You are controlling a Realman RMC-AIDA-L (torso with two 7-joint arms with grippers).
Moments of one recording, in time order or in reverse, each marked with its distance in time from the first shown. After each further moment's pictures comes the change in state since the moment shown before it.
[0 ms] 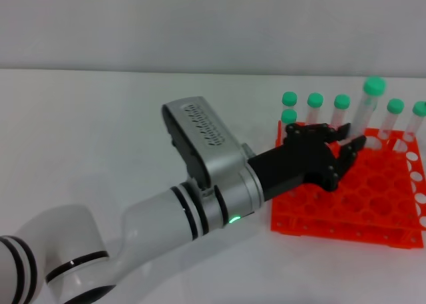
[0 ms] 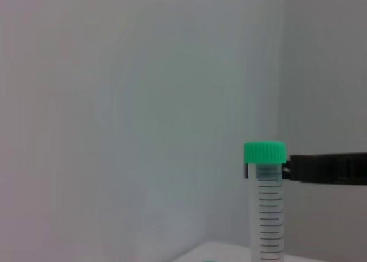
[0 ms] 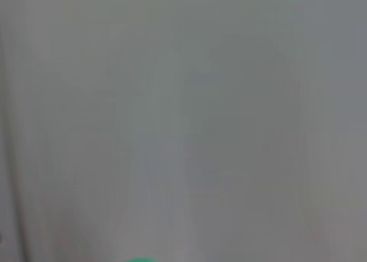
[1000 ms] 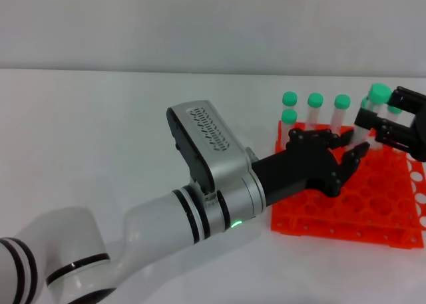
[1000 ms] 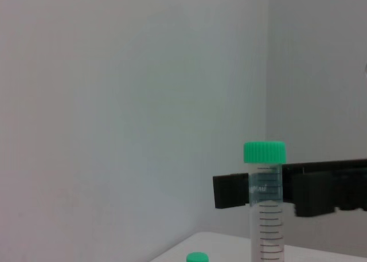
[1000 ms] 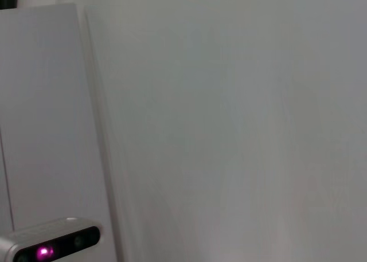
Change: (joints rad) left arm 0.000 -0.001 0.001 0.009 0.018 -0.016 0.009; right arm 0.088 0.081 -0.044 -0.019 -0.114 0.057 0.032
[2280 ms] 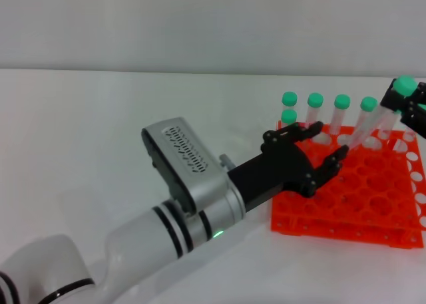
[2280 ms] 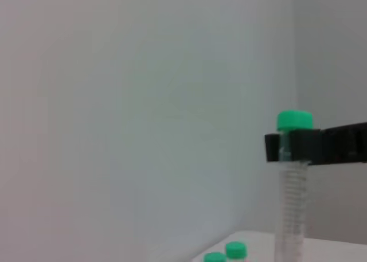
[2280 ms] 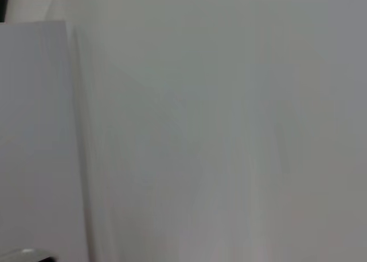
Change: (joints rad) left arm 0.107 -0.005 -0.069 0.017 0.009 0.014 0.147; right arm -0.020 -0.002 0.062 -0.001 0.015 0.024 -0.037
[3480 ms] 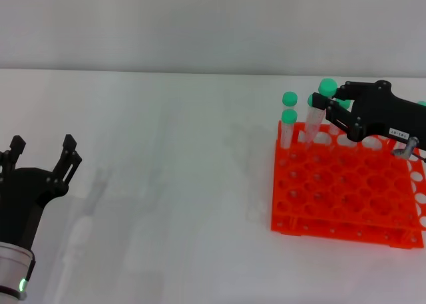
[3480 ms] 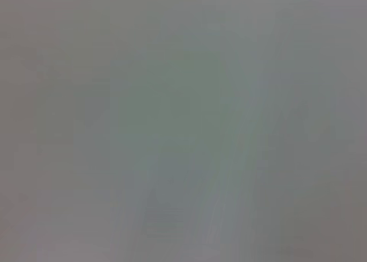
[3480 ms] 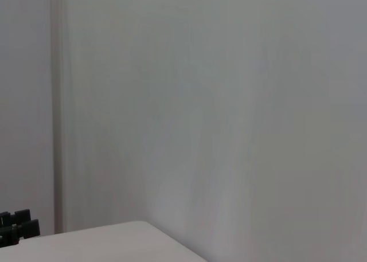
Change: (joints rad) left arm 0.473 0.012 -0.196 -0.168 -0.402 0.403 0.117; right arm 0.131 0.067 -0.172 0.015 -0.001 -0.367 -0.136
